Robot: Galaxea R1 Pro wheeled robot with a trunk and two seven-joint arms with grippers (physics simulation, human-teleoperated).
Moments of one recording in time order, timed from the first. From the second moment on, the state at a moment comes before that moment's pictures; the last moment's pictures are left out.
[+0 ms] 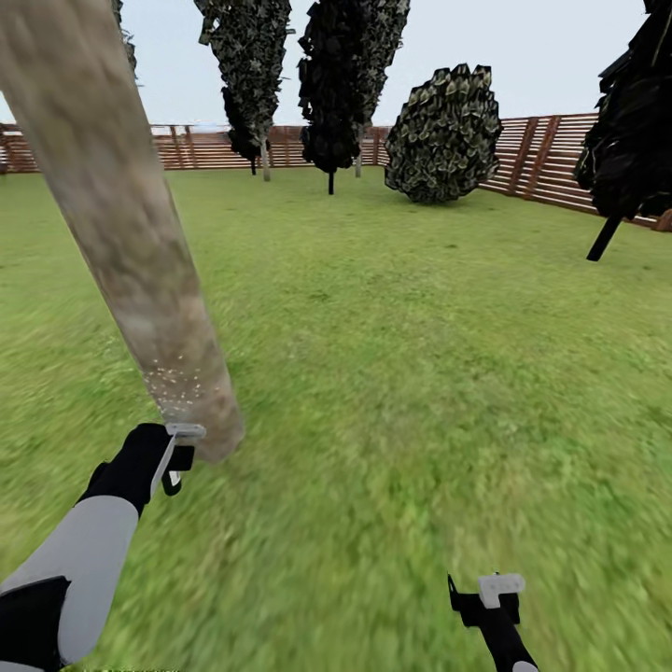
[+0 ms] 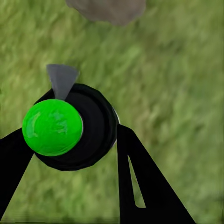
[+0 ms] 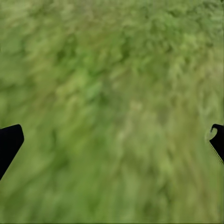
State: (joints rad) left arm -0.90 0.11 0.22 -0.64 -0.31 0.82 -0.04; right arm -0.49 -0.06 -0.27 -0.10 0.38 -0.60 -0.10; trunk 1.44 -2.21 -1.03
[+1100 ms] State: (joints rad) left arm -0.88 0.11 0.26 -0.65 -0.31 0.81 -0.04; right arm -0.49 -0.06 -0.27 -0.10 0.38 -0.60 -0.10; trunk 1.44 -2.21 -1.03
